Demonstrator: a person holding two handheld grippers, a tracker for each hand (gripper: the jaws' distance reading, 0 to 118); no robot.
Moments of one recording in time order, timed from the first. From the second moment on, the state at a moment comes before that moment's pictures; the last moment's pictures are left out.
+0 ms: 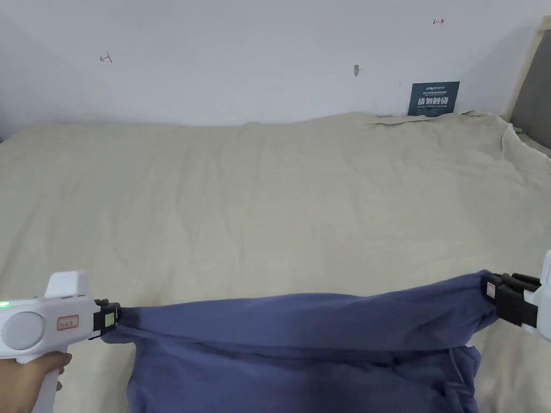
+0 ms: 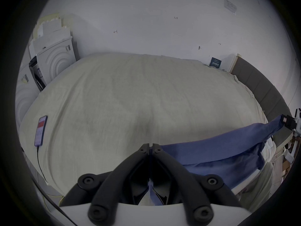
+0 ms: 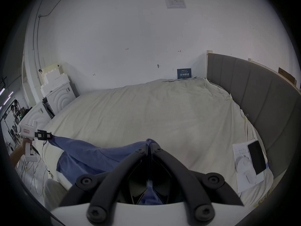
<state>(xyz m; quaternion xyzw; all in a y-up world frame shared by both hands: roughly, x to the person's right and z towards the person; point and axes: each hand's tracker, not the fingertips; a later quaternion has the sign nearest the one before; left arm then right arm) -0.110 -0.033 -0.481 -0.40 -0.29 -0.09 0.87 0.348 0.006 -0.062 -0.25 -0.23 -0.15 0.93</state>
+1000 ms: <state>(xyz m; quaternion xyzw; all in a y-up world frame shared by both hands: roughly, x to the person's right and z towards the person) -0.142 -0.137 -0.425 -0.47 -0.26 -0.13 0.83 0.310 -0.120 -0.020 -0.39 -0.31 -0.22 0.84</state>
